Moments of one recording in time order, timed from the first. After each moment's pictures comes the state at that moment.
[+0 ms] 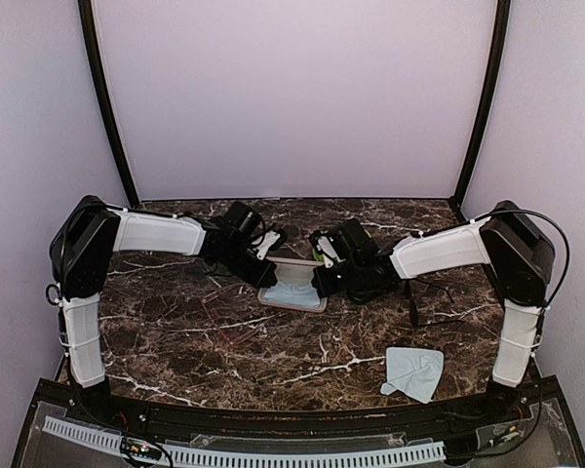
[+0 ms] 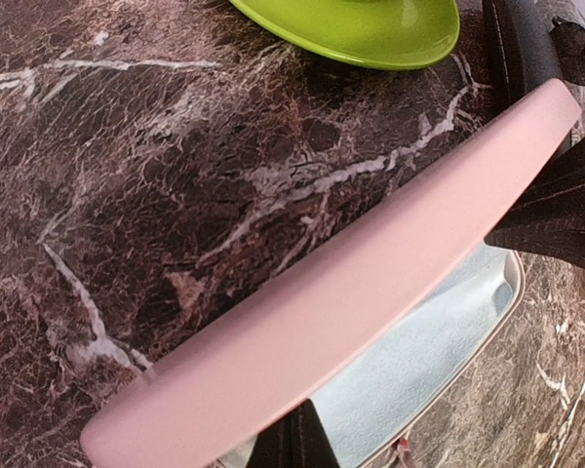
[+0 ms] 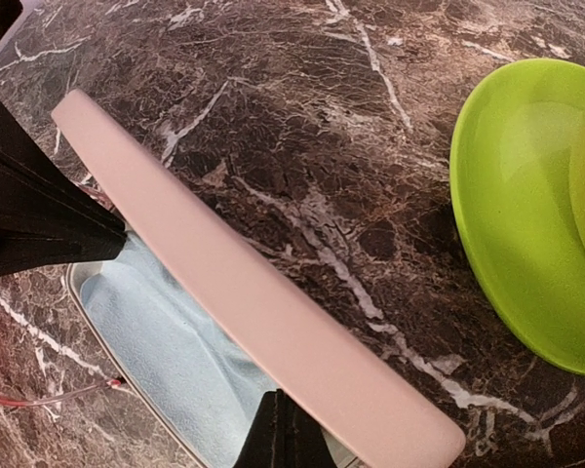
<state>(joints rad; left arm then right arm) -0.66 2.00 1.36 -0.36 0.25 -0.04 0.81 1.91 1.16 -0.06 -0.02 0.32</state>
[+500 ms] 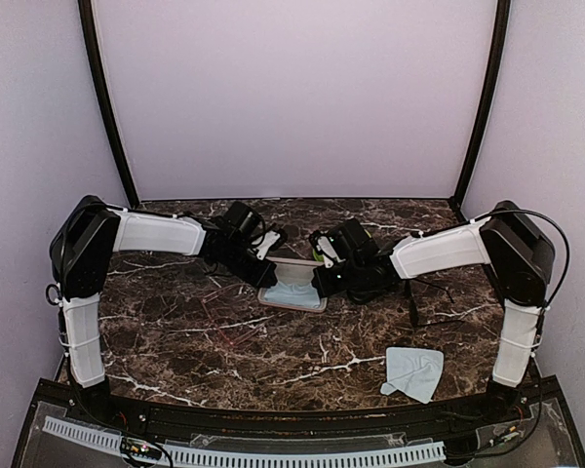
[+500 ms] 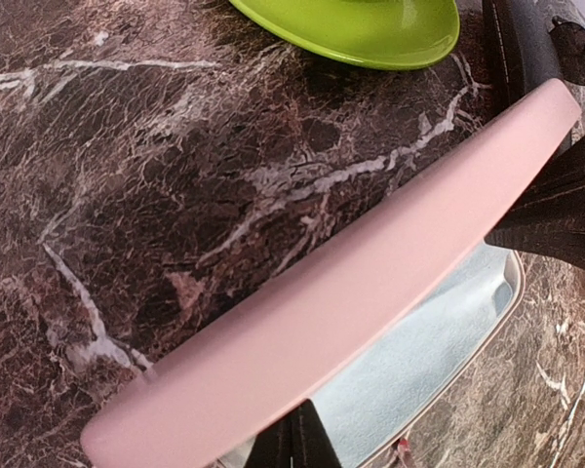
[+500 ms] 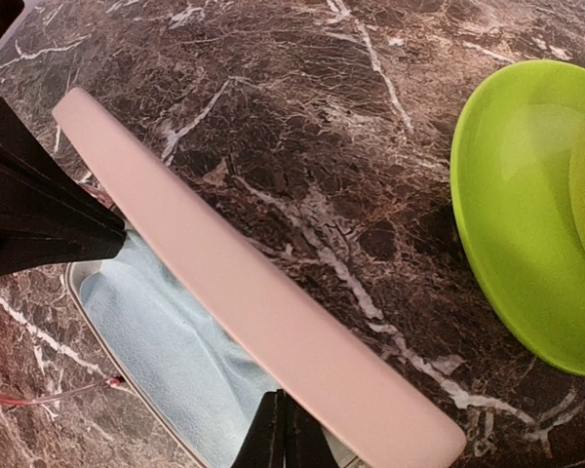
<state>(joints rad) -0.66 2.00 1.36 -0.36 0.25 -0.04 0.81 1.91 1.16 -0.06 -0.02 0.31</state>
